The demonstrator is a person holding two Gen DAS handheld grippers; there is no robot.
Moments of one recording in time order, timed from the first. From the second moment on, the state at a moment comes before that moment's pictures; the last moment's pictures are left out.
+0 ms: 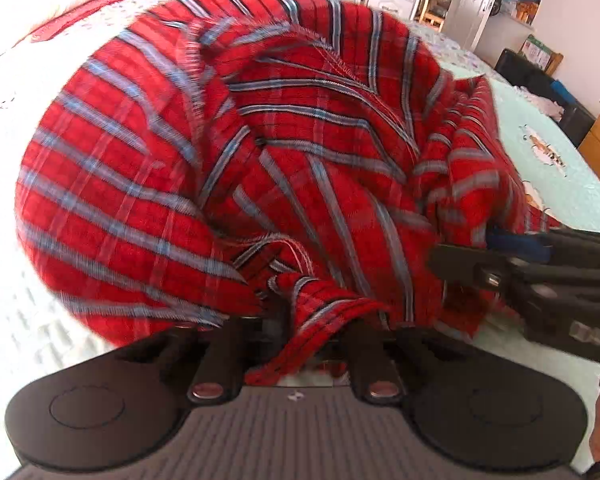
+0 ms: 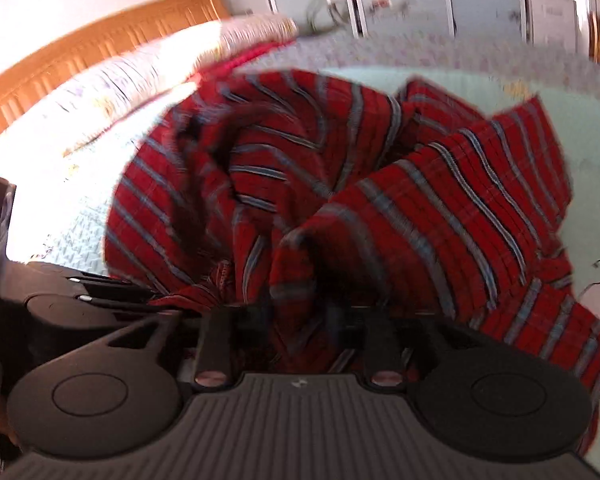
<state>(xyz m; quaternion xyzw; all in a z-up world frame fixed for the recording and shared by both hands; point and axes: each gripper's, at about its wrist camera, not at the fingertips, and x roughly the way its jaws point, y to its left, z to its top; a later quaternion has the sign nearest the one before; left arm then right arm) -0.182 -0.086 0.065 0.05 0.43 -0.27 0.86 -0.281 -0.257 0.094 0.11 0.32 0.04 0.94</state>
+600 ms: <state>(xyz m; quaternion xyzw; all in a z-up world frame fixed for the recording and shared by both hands) -0.246 -0.071 0.160 0.04 0.38 -0.22 0.90 -0.372 -0.255 0.174 0.17 0.28 -0.02 0.95</state>
